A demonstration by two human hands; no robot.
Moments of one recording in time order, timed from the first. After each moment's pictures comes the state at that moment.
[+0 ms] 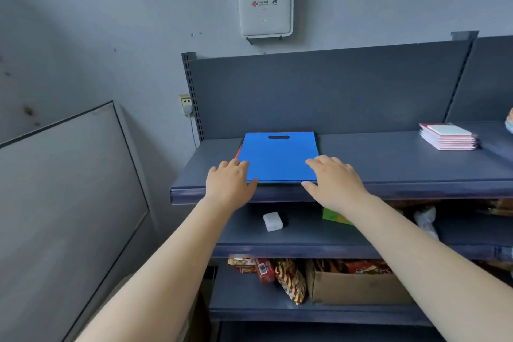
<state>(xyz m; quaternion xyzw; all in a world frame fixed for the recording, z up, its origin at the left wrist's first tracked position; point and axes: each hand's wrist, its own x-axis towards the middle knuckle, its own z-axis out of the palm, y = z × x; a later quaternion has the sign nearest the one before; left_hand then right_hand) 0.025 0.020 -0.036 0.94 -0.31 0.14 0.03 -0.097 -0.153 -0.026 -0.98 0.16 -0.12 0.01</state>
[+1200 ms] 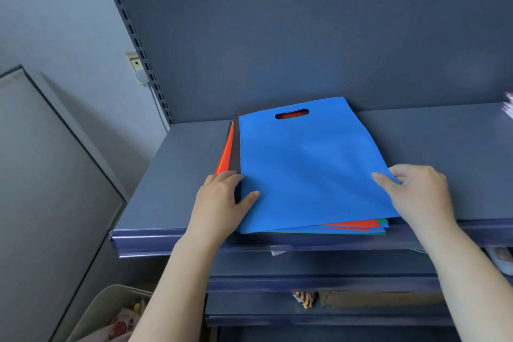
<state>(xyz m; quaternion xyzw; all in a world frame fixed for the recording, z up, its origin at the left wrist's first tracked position) 0.163 -0.039 -0.109 0.92 -0.30 0.04 0.24 0.007 -0.288 -0.097 -0.86 0.35 -0.27 0.24</state>
